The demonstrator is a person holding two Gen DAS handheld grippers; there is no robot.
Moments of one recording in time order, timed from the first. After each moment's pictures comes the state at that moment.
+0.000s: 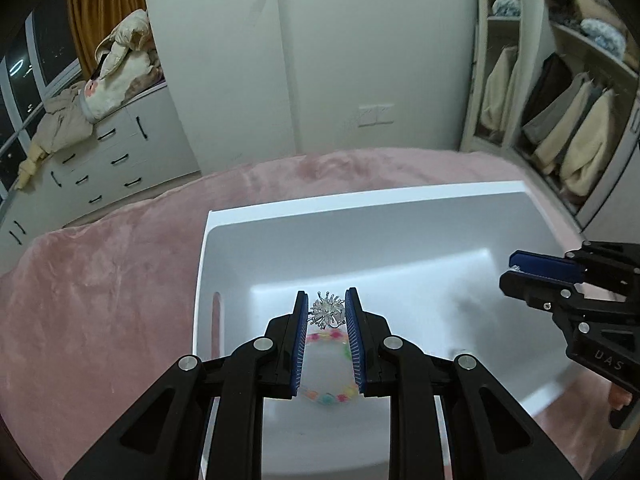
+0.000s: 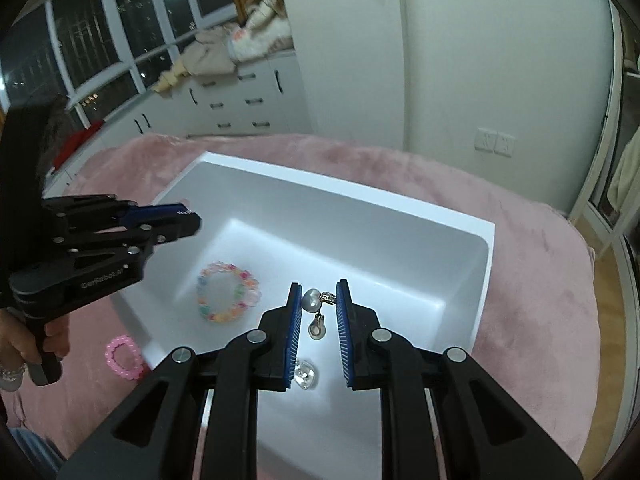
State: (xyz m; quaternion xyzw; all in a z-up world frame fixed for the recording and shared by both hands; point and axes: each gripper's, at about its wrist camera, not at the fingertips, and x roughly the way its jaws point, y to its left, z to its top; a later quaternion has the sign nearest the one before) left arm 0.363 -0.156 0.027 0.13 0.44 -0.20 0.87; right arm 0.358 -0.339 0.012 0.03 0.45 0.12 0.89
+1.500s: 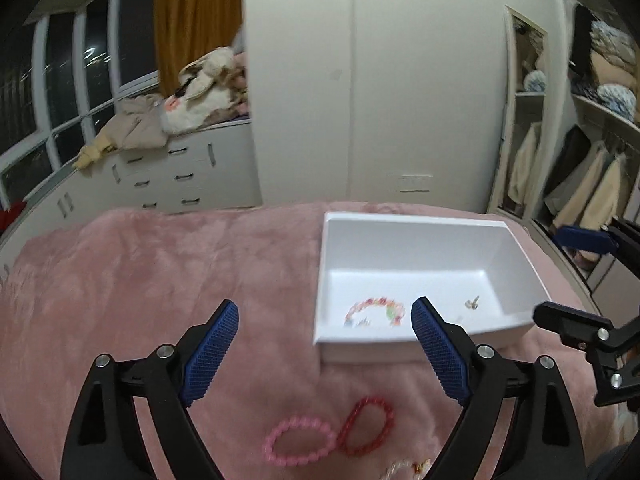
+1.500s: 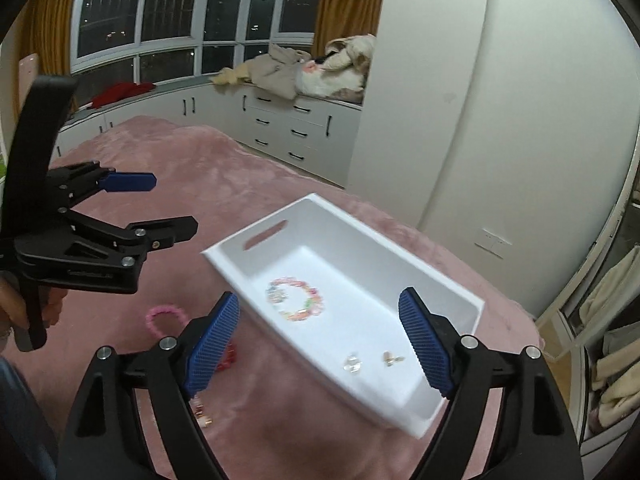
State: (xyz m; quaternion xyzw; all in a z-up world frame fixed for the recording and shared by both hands) left arm 0.222 -0.038 0.090 0.04 0.33 -0.12 0.94; right arm 0.227 -0.253 0.104 -0.12 0.32 0.18 0.92
